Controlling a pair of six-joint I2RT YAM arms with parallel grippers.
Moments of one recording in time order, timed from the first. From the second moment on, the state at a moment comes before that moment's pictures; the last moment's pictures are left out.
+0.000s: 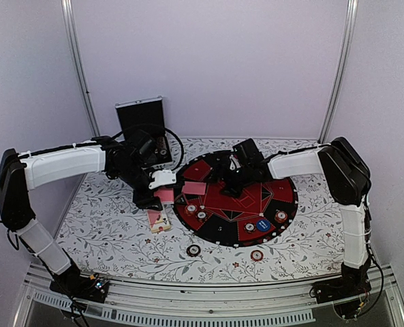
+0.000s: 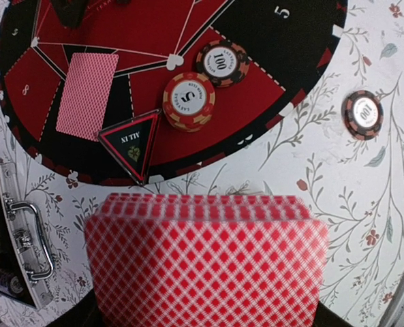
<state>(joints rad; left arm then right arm) -0.65 1.61 1.23 -0.80 0.14 0.77 0.67 2.17 1.46 -0.07 -0.38 0.91</state>
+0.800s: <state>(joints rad) -0.65 1.61 1.28 -0.80 0.14 0.77 0.83 2.13 1.36 0.45 -0.79 1.26</state>
